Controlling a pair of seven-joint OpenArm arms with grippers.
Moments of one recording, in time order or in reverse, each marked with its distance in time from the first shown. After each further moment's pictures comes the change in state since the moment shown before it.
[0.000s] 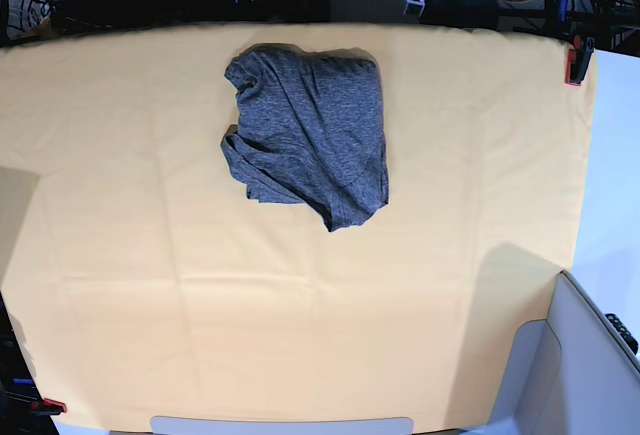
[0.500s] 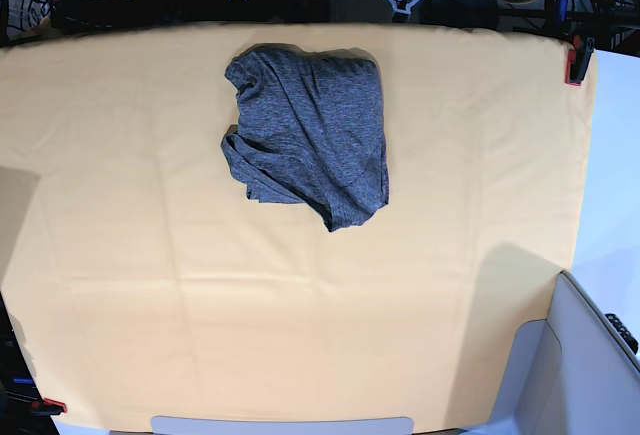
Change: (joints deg) left arm -2.7 3.0 0.1 0.1 0.0 0.1 0.2; right arm -0.3 -0.1 -0.1 0.0 8.5 0.0 -0.2
